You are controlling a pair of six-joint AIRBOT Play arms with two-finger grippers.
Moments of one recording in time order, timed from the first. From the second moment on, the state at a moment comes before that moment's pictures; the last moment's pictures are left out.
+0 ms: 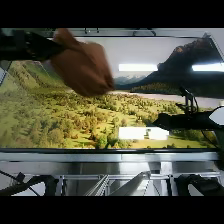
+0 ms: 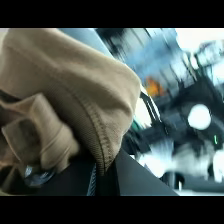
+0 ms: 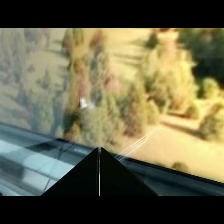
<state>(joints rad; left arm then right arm) 0.07 -1.35 1.56 0.28 -1.50 -1.04 0.06 -0.86 0.64 -0.91 1.10 1.50</state>
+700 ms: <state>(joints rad) -0.23 -1.61 1.55 0.74 -1.61 -1.18 -0.08 -0.87 0.63 -0.86 1.16 1.38</state>
